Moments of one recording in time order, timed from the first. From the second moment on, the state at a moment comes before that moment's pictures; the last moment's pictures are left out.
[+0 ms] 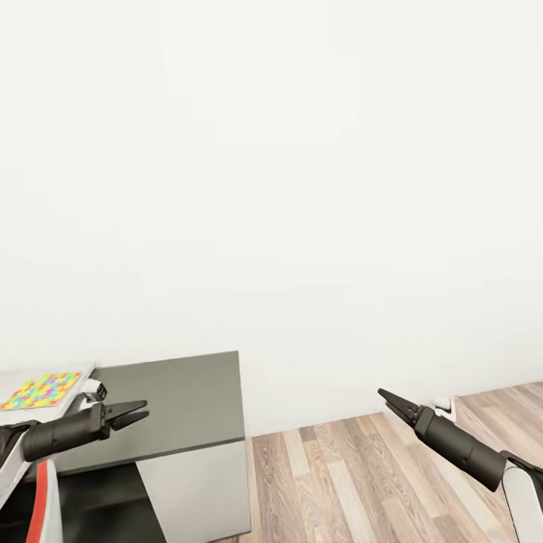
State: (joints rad) left arm -0.40 0.44 0.21 -1.01 0.33 0.95 -1.42; right arm -0.17 -0.08 -0.49 -1.54 -0.53 0.97 0.86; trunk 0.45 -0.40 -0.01
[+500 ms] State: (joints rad) left arm -0.40 0.44 0.21 -1.01 0.34 0.94 -1.42; right arm -0.17 -0.08 -0.49 -1.53 -0.53 0.97 0.86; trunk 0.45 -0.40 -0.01
